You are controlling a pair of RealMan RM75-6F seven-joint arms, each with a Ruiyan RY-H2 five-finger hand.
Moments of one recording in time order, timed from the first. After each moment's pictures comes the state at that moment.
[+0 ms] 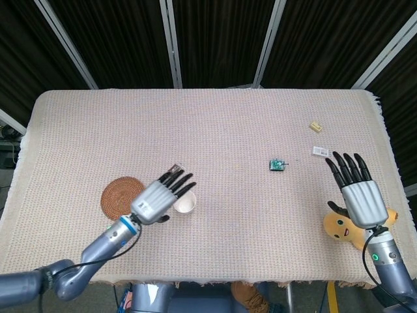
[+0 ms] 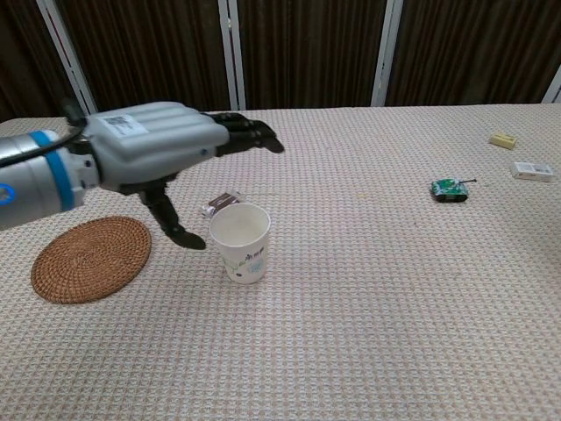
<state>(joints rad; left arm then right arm) -0.71 -1.49 -0.20 -1.73 1.36 0.86 0.68 0.38 -1.22 -0.01 -1.38 -1.49 1.56 -0.11</state>
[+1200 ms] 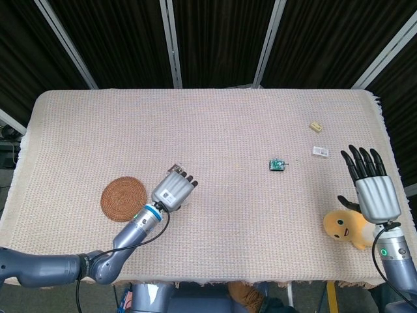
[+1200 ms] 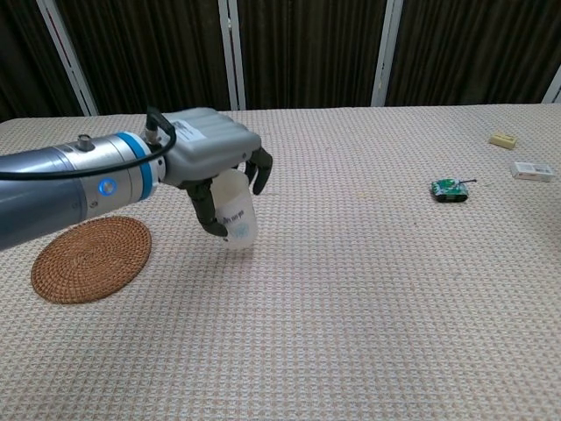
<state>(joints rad) -0.89 -1.61 -0.21 -1.62 1.00 0.94 0.94 0.34 -1.21 0.07 -1.38 -1.47 1.50 -0.07</state>
